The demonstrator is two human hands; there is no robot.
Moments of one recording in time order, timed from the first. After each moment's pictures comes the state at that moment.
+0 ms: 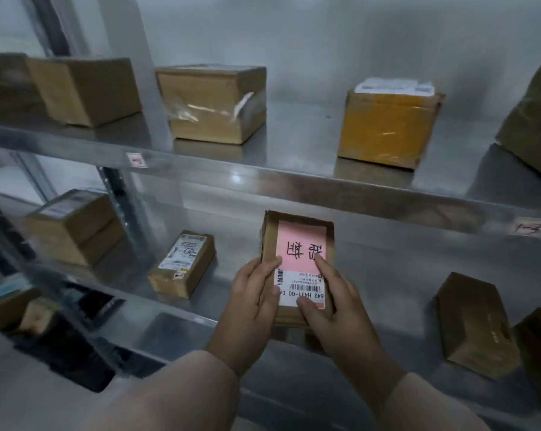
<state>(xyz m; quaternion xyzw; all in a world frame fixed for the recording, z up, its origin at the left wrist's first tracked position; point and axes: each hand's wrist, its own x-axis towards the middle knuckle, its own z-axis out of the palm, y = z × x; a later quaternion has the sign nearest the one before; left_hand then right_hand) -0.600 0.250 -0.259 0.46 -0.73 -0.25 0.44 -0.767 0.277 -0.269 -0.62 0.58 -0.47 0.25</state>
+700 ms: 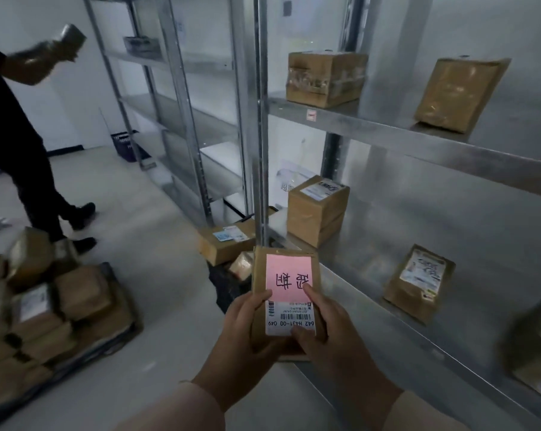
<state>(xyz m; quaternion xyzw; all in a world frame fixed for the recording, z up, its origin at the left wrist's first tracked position) -0.171 0.356 -0.304 0.66 -0.56 -0.23 0.45 -0.337 0.272 -0.307 -0.76 0.40 -0.32 0.41</state>
